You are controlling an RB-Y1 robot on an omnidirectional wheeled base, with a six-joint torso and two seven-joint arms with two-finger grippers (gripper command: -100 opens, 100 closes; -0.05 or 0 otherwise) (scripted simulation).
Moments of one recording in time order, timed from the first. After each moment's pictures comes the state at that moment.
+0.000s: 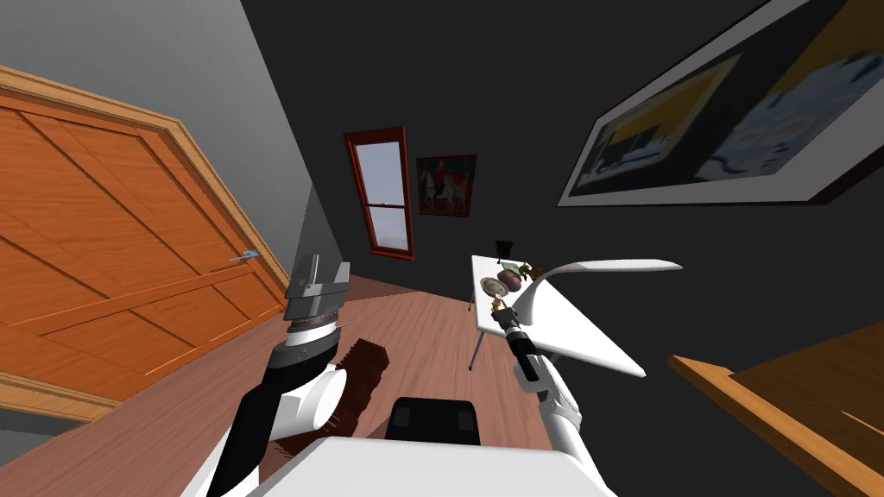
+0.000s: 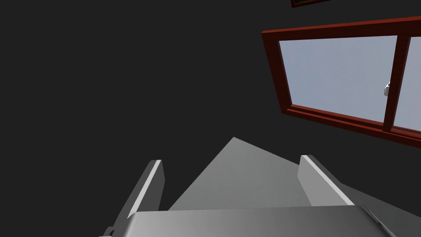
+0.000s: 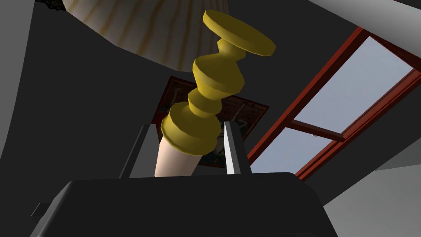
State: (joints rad) left arm 0.49 0.01 0.05 -2.38 0.10 -0.54 -0.10; right arm 0.03 -0.11 -0.29 -1.35 0.86 -0.41 1.13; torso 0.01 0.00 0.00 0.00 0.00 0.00
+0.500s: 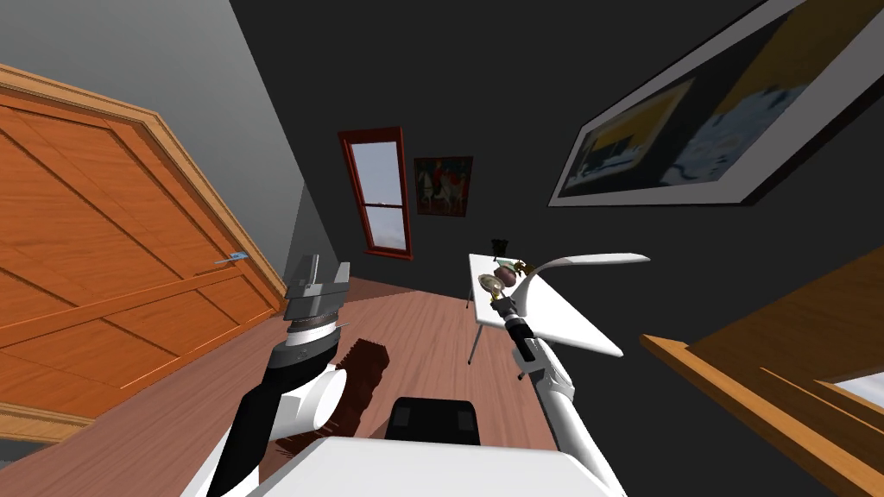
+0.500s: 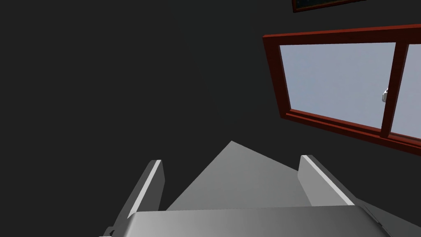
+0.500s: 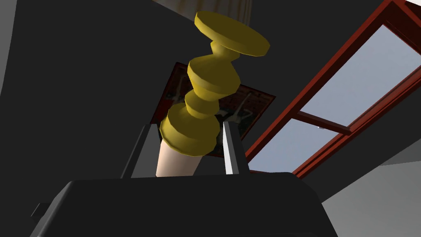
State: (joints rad) left arm 0.49 0.01 0.05 -2.38 0.10 -0.54 -0.10; right arm -0.07 -0.19 -0.24 -1.33 0.83 -0.35 1.08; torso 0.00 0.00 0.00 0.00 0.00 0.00
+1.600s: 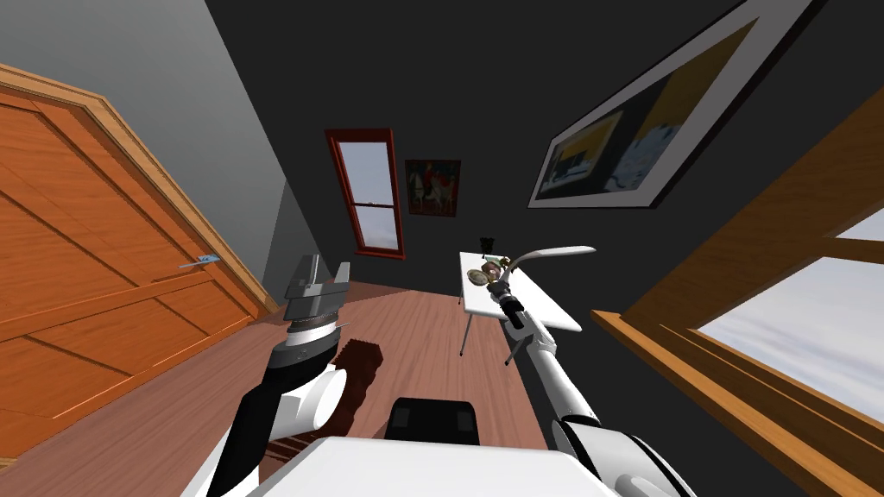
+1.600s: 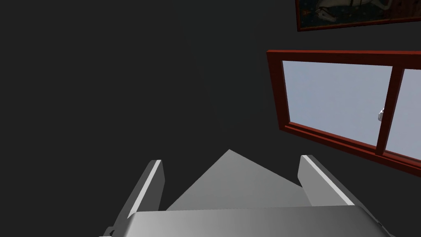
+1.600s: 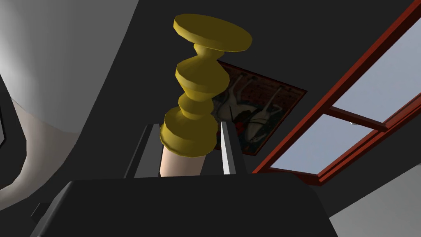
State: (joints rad) left arm 0.49 0.01 0.05 -2.38 0.10 -0.54 -0.10; right arm -0.30 -0.31 -0.14 -1.19 0.75 -0.23 0.99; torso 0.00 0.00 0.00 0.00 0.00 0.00
